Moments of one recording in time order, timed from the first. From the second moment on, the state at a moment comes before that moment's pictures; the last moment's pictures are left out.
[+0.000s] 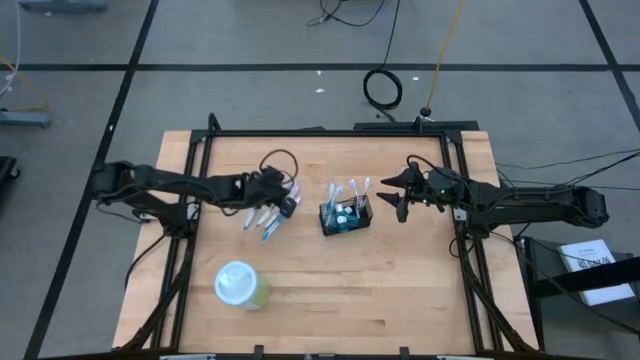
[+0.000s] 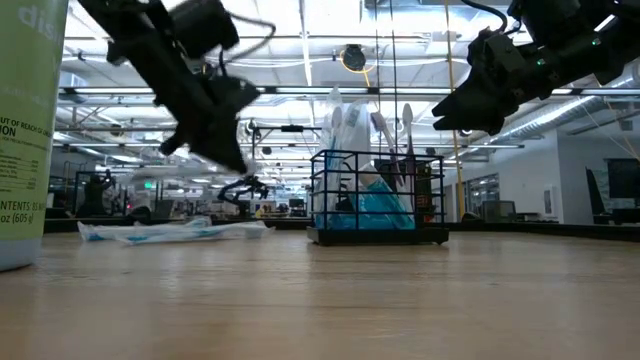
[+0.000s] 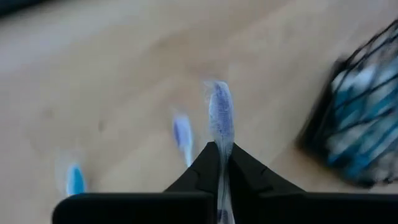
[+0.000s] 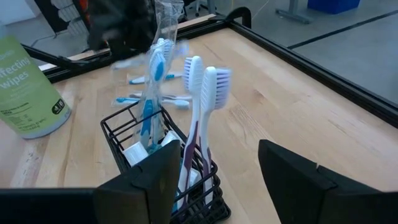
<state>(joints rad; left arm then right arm) 0.11 1.38 0.73 -0.18 -0.34 -0.65 -0.21 0.80 0.37 0.12 0.06 0.22</state>
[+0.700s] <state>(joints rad) -0.03 1.30 0.74 0.58 -0.34 0.13 -0.17 0.82 0.37 0.22 0.05 0.21</state>
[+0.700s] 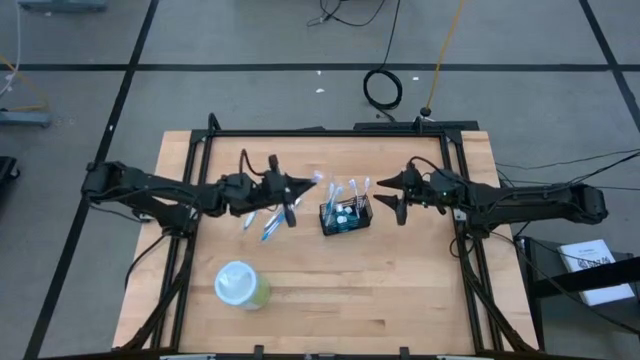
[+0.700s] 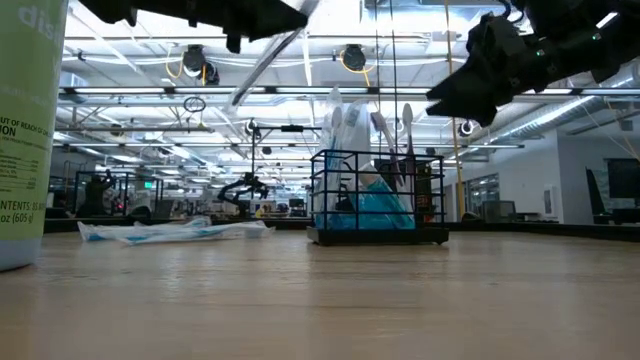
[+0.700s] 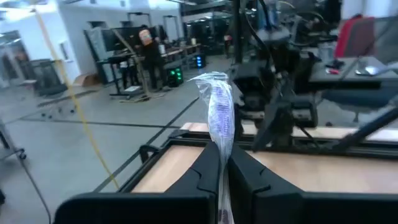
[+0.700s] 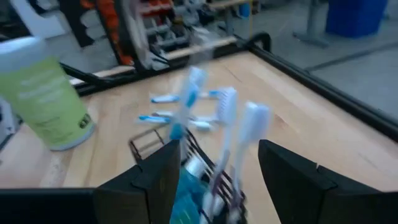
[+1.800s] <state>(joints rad) -0.03 1.57 0.81 0.93 -0.08 0.10 0.03 1.42 0.56 0.99 -0.03 0.03</state>
